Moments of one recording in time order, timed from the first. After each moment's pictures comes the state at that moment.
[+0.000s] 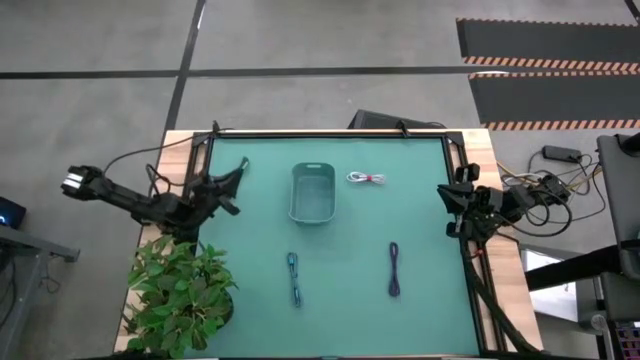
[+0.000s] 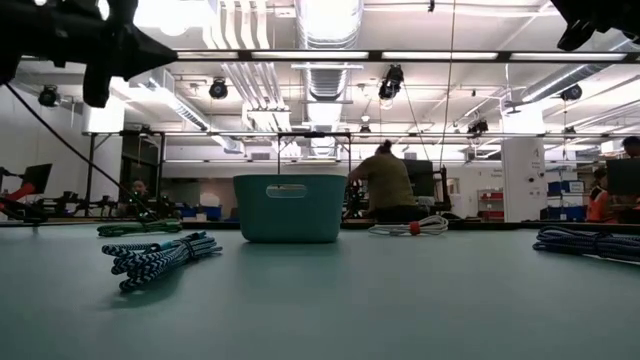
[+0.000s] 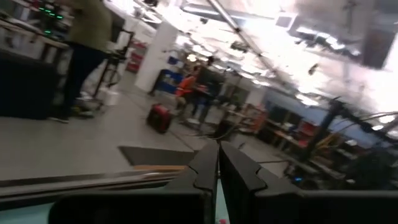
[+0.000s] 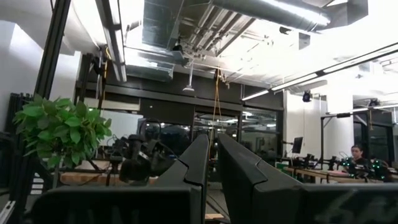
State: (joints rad) left arm -0.30 0.61 0.13 0.89 -1.08 -0.12; right arm 0.39 0.05 0.09 0.56 0.50 -0.44
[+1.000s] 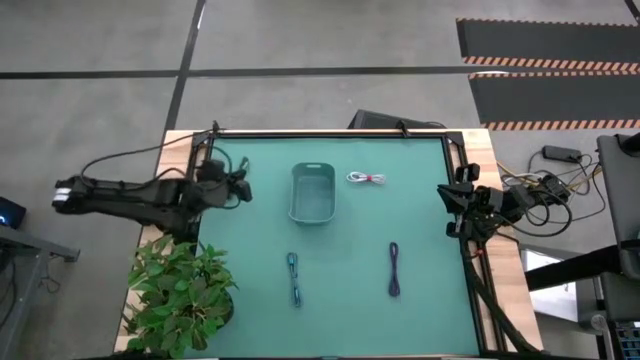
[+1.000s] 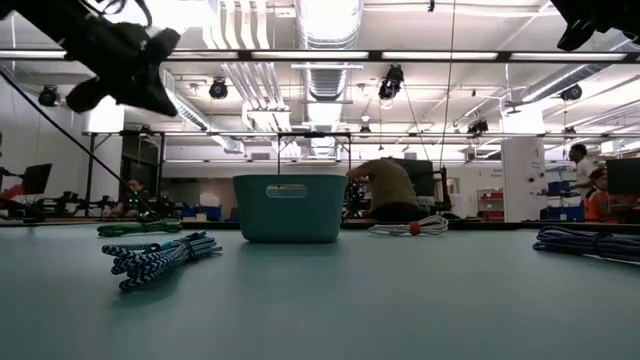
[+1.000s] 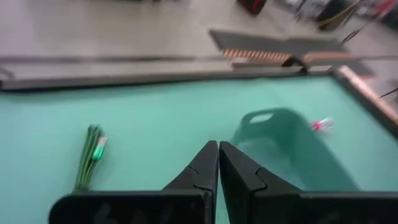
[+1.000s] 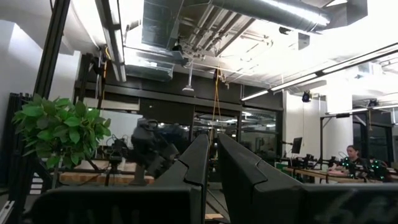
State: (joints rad) left arm -0.01 0.72 0.60 -0.59 -0.82 -0.99; right arm 0.39 0.05 0.09 0.56 0.50 -0.45
